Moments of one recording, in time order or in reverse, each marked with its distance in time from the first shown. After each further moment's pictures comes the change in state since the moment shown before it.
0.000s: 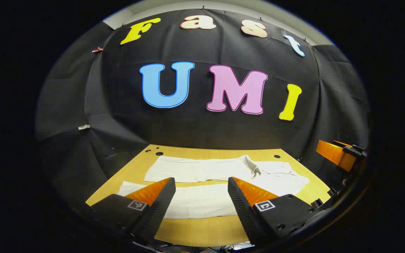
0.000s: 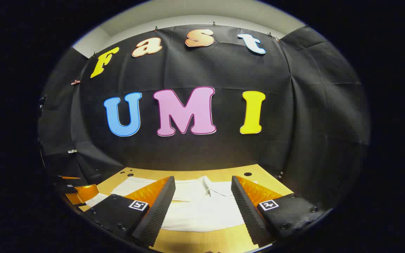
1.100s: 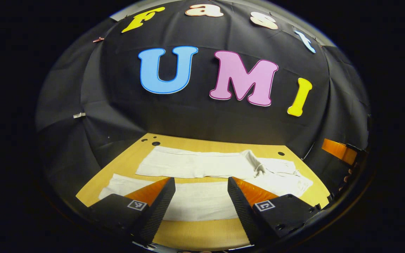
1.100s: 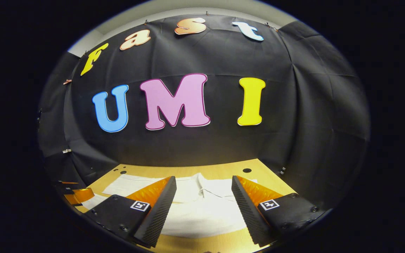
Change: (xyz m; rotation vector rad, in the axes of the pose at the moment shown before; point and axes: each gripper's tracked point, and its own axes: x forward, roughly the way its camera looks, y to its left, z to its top) left arm 0.064 -0.002 -0.022 -0.043 0.081 0.059; right arm 0.076 -0.045 -0.024 0.026 0.086 0.017
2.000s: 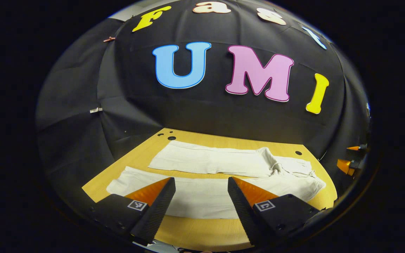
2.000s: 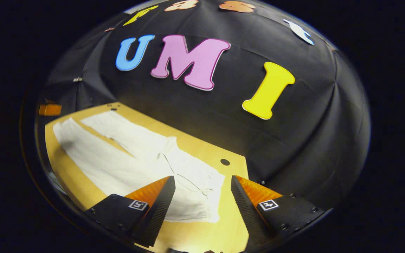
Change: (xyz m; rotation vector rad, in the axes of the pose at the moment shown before) left arm 0.002 0.002 -0.021 -0.047 0.039 0.143; right arm 0.053 -0.152 -0.061 -0.572 0.239 0.147
